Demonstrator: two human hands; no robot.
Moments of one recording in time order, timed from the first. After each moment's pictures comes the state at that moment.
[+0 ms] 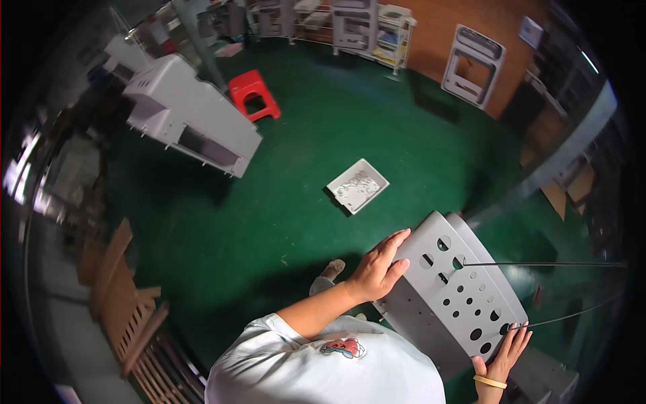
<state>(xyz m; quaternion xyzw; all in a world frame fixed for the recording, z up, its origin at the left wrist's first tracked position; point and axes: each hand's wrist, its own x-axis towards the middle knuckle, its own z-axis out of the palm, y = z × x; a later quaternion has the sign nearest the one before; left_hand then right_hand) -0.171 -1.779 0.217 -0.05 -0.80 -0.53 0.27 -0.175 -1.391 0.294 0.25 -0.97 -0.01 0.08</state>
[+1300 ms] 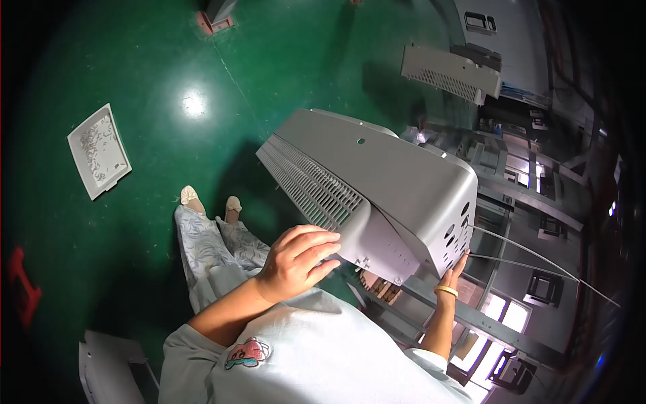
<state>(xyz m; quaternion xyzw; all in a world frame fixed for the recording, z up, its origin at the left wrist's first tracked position) -0.347 -1.784 0.123 -0.33 -0.55 -0.76 -0.15 -0.010 -1.491 0.326 -0.41 -0.91 -0.02 -0.01</state>
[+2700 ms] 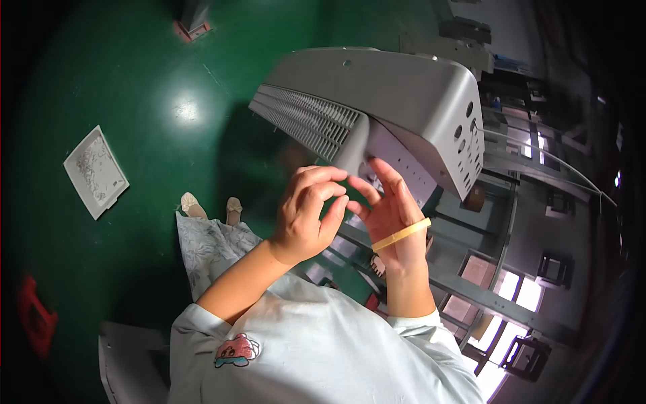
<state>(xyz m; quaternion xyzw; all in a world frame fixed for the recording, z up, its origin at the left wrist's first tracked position) -0.379 -1.712 0.142 -0.29 -0.54 -0.79 -0.04 -0.305 -1.623 0.261 -0.42 -0.49 0.75 0.15</state>
